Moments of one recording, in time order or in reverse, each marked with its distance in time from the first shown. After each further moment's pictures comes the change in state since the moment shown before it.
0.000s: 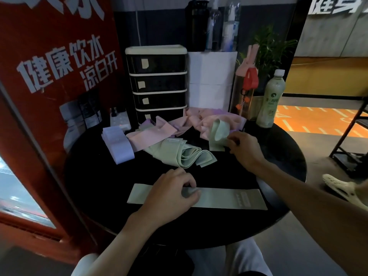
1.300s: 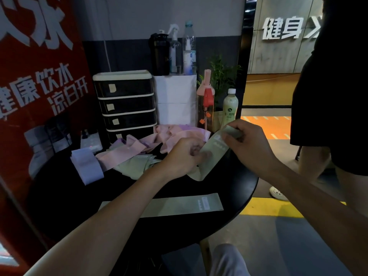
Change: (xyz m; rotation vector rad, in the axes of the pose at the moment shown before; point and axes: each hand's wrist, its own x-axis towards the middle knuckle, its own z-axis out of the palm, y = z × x) left_hand 0.114 0.103 0.001 -0.594 -0.136 0.172; right_hand -0.064 -0.048 -0.148 0.297 0.179 -0.179
